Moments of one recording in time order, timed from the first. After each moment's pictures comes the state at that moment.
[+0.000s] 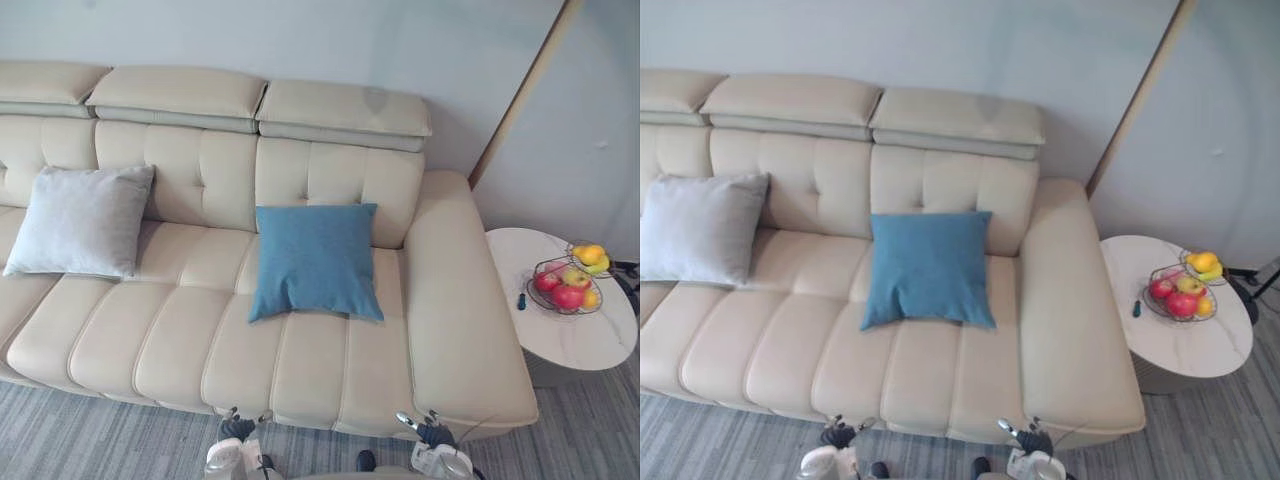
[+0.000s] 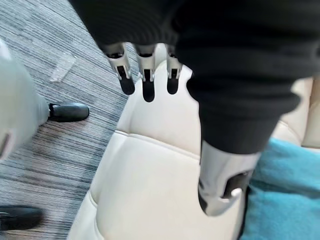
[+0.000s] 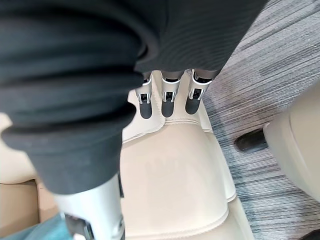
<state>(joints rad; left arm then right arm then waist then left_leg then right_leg) 0.04 -0.01 0.26 0.93 0.00 -0.04 0.15 0.05 0.05 -0.27 0.93 0.09 -0.06 -0.10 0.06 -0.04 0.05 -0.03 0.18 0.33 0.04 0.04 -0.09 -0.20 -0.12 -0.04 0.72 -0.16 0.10</state>
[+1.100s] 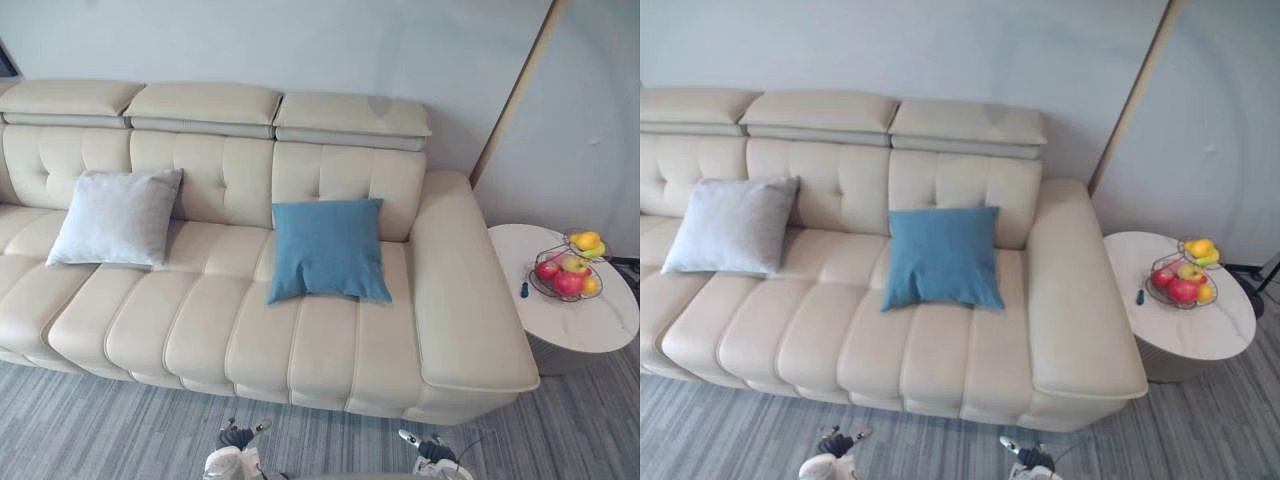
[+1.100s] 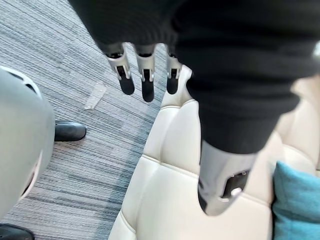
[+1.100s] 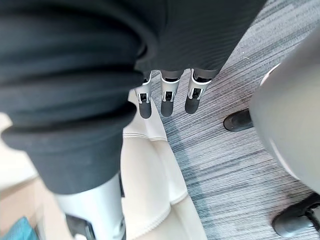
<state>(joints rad) 0.05 -0.02 0.28 0.99 0.02 -0.02 0.14 0.06 0.05 -0.40 1.00 0.08 -0.01 -0.11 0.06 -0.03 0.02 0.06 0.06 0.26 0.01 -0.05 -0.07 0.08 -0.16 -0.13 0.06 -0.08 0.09</state>
